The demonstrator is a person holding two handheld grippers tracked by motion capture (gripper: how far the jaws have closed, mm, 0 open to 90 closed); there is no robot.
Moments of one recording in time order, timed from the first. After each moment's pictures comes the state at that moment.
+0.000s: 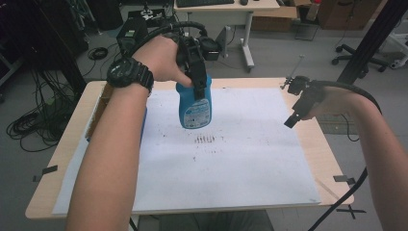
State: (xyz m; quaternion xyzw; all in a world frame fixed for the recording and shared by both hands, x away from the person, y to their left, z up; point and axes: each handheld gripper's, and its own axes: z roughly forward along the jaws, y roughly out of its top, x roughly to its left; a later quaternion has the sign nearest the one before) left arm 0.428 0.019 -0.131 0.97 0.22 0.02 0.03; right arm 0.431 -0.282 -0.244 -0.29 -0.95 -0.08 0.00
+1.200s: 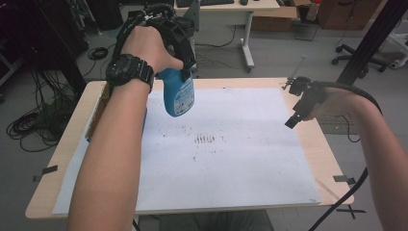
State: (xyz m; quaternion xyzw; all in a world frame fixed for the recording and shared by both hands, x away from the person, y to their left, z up) left arm 0.450 0.061 -0.109 0.88 0.48 0.04 0.04; right arm 0.431 -0.286 -0.247 -0.29 -0.95 -0.08 0.00
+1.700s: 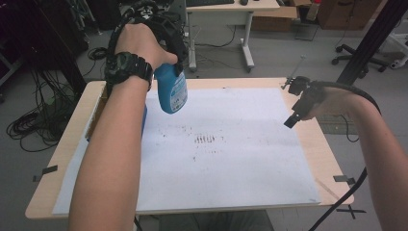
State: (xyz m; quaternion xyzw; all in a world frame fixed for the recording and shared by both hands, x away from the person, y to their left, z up) left arm 0.456 0.081 -0.104 0.84 0.54 0.04 0.05; right arm 0.433 -0.284 -0.247 -0.29 -0.95 -0.08 0.01
